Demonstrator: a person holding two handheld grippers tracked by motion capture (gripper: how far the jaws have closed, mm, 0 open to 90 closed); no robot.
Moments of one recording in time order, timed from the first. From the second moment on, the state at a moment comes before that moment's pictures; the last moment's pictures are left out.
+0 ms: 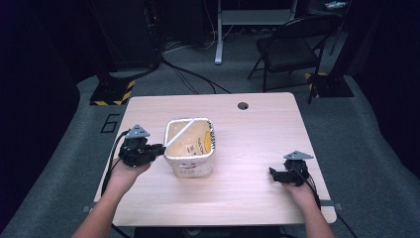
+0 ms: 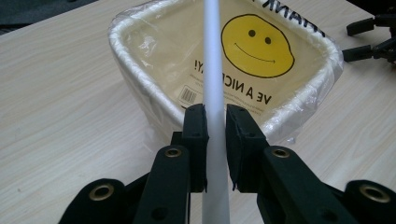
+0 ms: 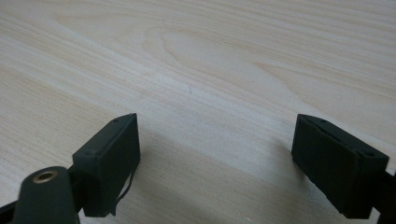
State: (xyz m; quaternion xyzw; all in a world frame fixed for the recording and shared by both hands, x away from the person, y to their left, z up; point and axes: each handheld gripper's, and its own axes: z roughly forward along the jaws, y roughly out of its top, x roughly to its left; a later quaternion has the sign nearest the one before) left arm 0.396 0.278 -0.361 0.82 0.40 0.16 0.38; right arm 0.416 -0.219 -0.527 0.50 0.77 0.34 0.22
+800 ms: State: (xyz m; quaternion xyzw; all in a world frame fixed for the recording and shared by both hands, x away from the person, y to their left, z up) left arm 0.410 0.260 -0.367 0.83 0.40 0.14 0.38; right arm 0.417 -0.219 -0.527 0.50 0.77 0.34 0.22
